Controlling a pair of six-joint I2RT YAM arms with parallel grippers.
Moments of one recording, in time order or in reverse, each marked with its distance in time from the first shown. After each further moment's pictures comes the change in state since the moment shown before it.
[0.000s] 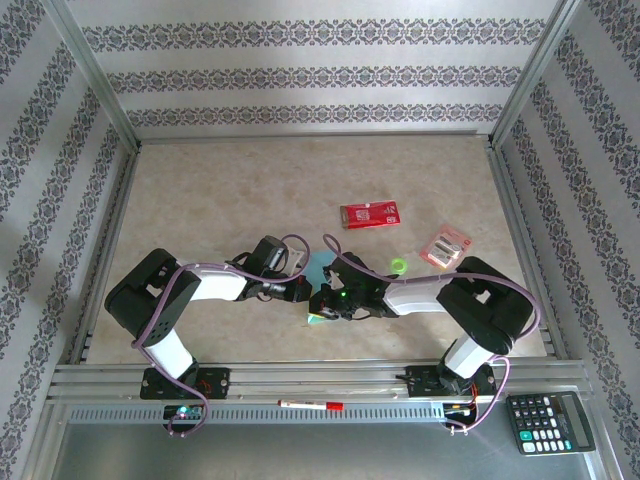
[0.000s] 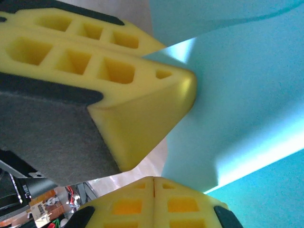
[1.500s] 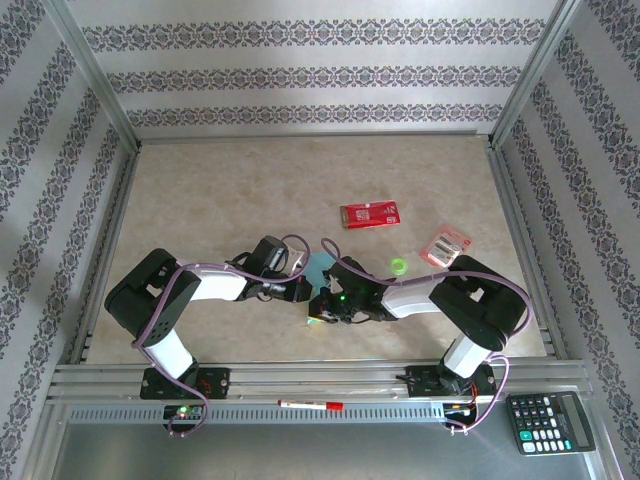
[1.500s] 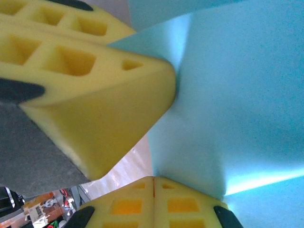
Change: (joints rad) left arm 0.000 0.000 0.000 0.000 -0.002 0.000; right arm 0.021 0.032 -0.027 0.060 0.009 0.023
